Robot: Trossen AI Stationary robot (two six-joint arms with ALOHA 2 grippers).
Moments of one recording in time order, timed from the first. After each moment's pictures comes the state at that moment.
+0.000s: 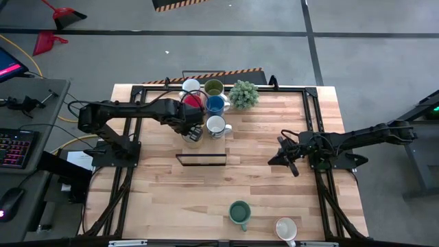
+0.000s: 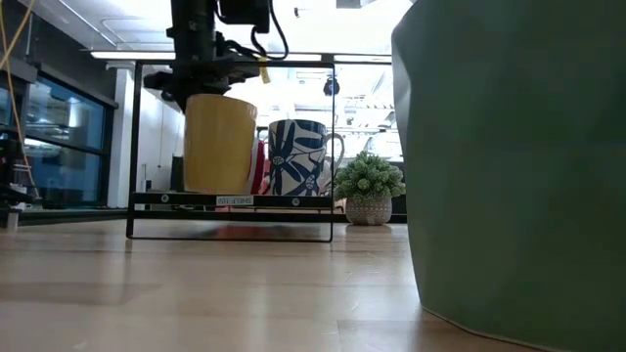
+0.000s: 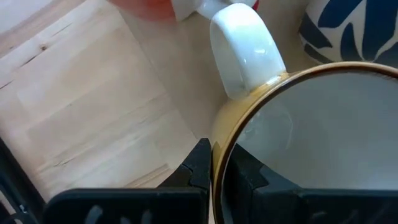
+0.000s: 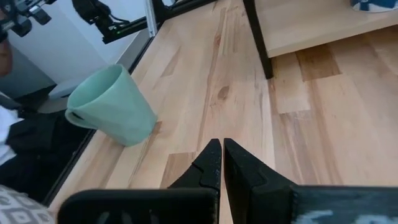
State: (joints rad) left arm 0.16 1.56 1.29 -1.17 -0.22 -0.86; right arm 0.05 0.64 0.08 0.20 -0.29 0.31
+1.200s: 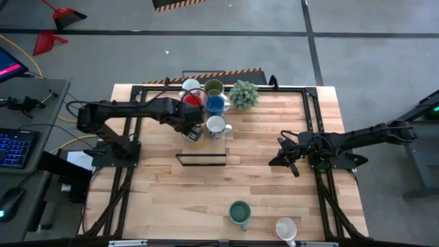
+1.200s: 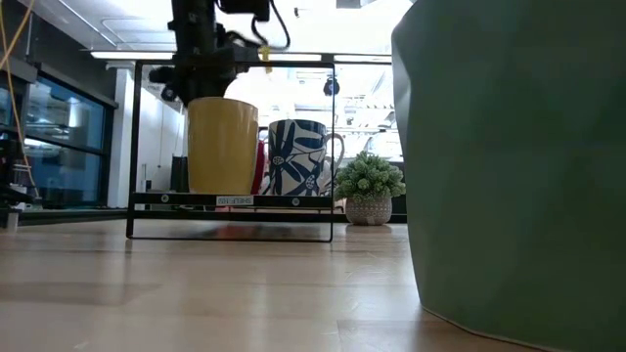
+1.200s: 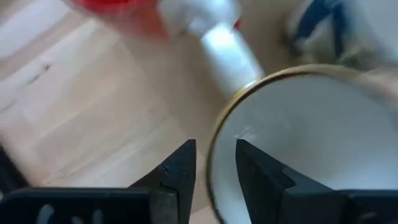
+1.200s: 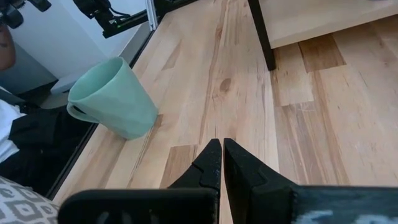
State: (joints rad) left arm 0.16 1.54 1.32 -1.18 -0.23 -0.80; right arm 0.05 0.64 0.08 0.18 -0.30 0.31
